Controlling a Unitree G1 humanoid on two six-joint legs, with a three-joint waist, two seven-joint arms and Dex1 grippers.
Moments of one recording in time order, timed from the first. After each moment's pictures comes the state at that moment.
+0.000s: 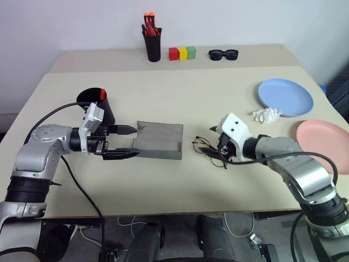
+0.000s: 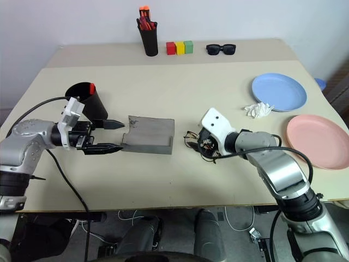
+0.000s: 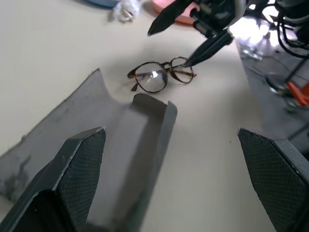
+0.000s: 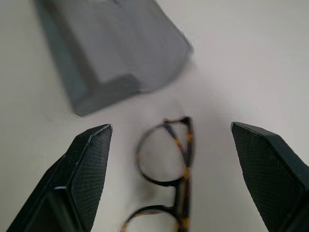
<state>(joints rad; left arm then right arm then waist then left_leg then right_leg) -0.43 0.81 0.06 0.08 -0.58 0.45 -1.43 -0.46 -0.72 0.18 -0.44 0.30 0.89 0.63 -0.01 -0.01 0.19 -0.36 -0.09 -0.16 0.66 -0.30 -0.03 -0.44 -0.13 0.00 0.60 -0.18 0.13</state>
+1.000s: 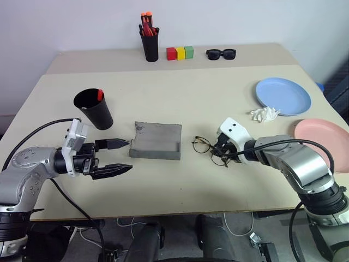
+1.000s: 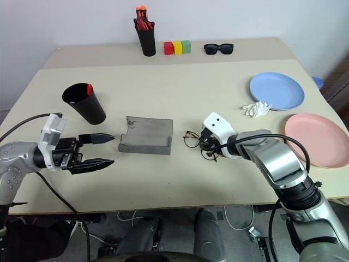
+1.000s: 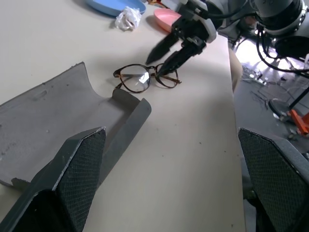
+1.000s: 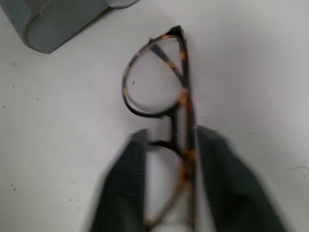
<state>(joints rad) -0.15 0.84 0.23 -0.17 -0.72 0.53 -1.32 -0.52 -0.73 0.23 -0.41 0.32 1.20 0.65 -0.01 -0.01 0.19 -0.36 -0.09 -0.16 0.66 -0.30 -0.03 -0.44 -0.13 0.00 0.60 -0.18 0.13</state>
